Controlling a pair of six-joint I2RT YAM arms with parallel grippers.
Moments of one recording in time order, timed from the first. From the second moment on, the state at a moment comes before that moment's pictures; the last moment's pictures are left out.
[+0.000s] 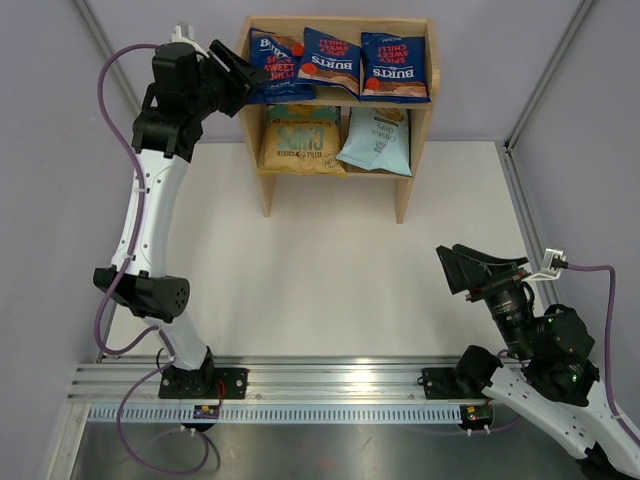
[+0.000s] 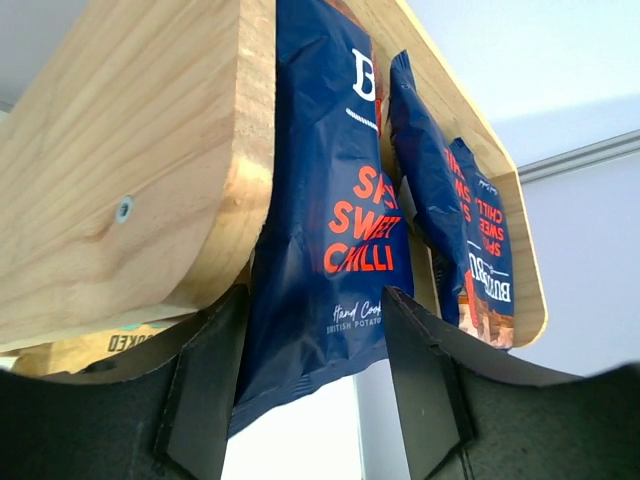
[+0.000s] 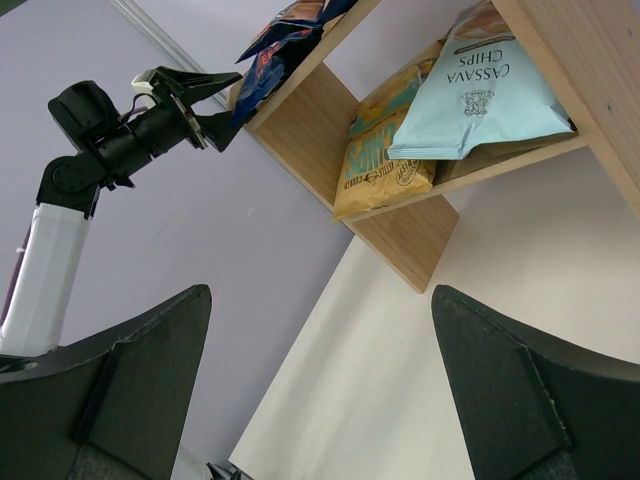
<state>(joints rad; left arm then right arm) -0.20 1.76 2.25 -0.68 0.18 -0.90 0.88 0.14 0.66 -0.20 0.46 0.68</state>
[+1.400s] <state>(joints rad) -0.10 0.34 0.82 -0.74 -0.05 -0.20 0.88 0.56 0.90 -0.69 0.74 0.41</state>
